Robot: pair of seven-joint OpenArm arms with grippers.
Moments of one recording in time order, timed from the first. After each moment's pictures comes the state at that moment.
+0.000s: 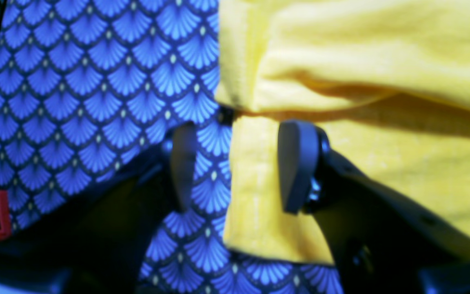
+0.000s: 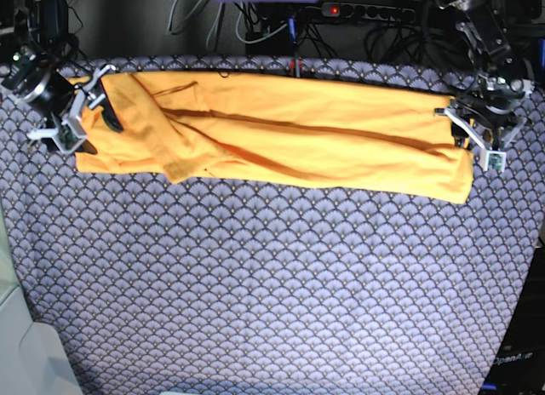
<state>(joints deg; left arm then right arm) 9.5 -4.4 -38.1 93.9 5.3 -34.9 37.2 -28.8 30.6 16.0 105.7 14.1 39.7 -20.8</state>
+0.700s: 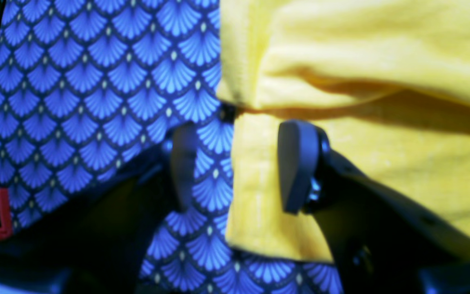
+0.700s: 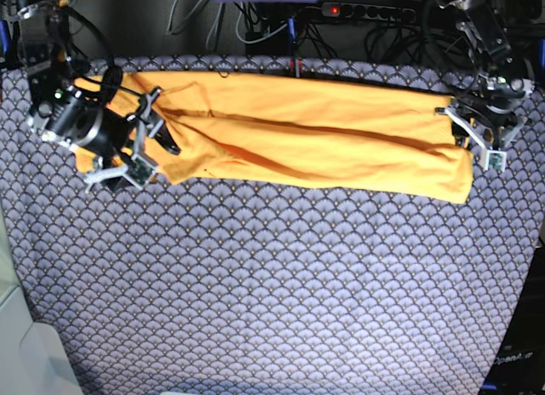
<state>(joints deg) 9.7 -4.6 -38.0 93.8 5.4 -34.9 37.2 -11.2 26.8 -1.6 110.9 13.9 40.0 -42.4</state>
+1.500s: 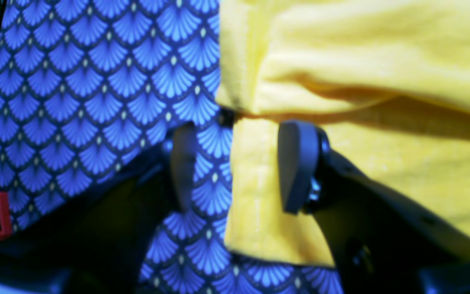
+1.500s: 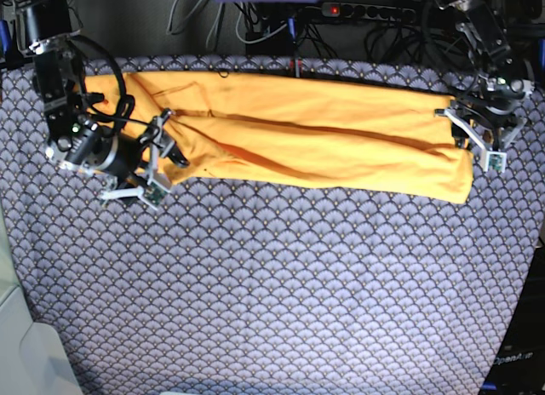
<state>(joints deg) 9.4 -4.4 -38.1 93.9 5.3 -34.9 37.2 -2.0 25.9 -8.4 98.4 14.1 39.9 -42.7</state>
